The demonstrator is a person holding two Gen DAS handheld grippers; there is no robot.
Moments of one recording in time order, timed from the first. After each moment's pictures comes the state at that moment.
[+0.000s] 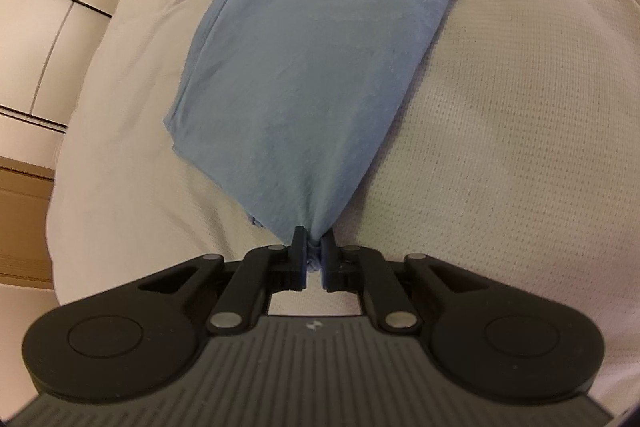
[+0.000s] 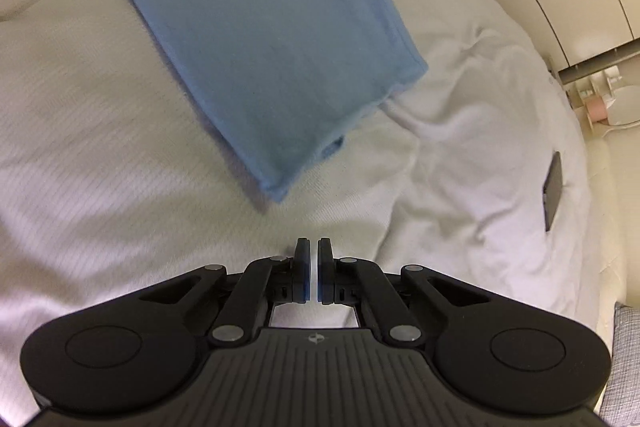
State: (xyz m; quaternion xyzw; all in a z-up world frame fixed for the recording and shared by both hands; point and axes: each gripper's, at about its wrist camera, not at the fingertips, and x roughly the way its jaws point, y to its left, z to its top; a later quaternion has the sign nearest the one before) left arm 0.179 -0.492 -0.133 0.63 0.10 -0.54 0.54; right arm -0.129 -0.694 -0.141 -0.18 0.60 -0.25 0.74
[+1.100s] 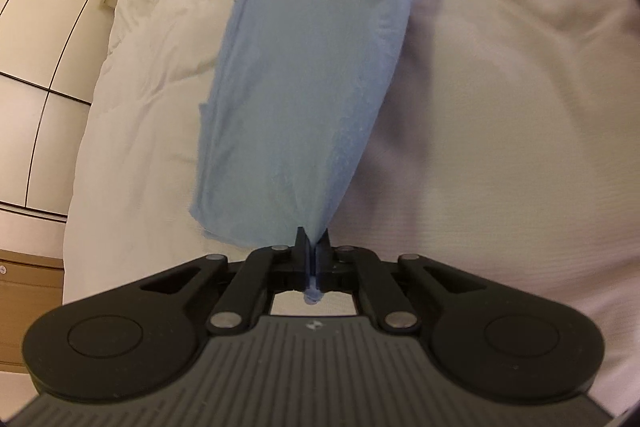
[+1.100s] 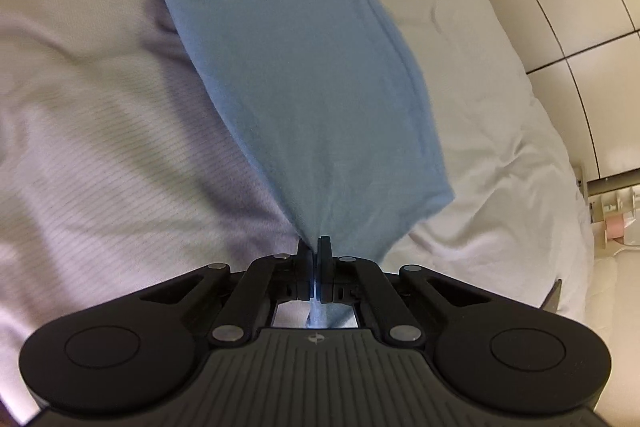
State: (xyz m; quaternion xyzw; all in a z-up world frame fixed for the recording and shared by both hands) left arm 0.135 -0.457 -0.078 0.64 0.03 -0.61 0.47; right arm -0.077 -0.708 -0.124 -0.27 0.58 -0.13 0.76
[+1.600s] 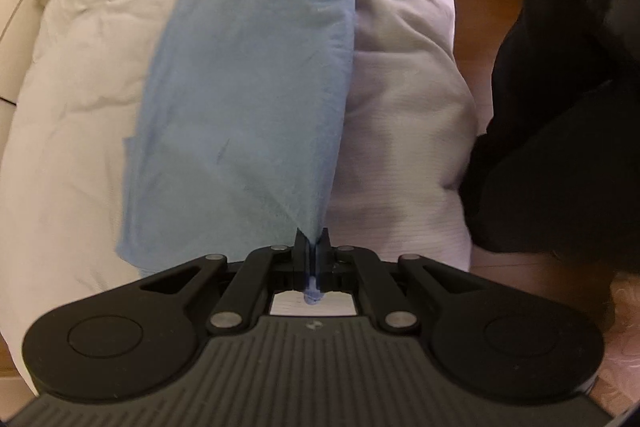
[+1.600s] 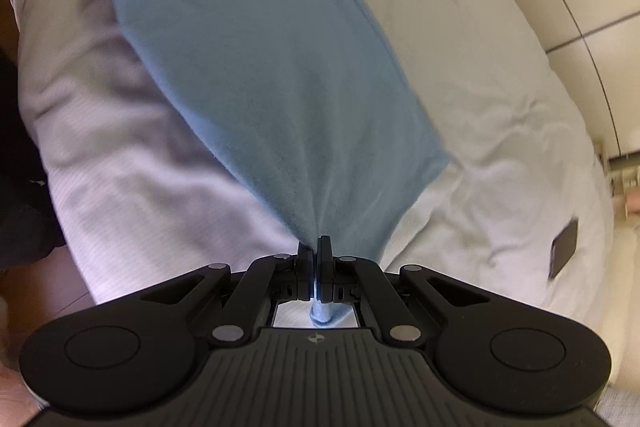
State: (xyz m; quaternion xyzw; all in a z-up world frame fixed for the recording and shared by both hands) left arm -0.005 -0.379 -0.077 0.62 0.12 -0.66 0.40; right arm -0.177 -0.670 -0.107 -0.23 0.60 -0.11 0.75
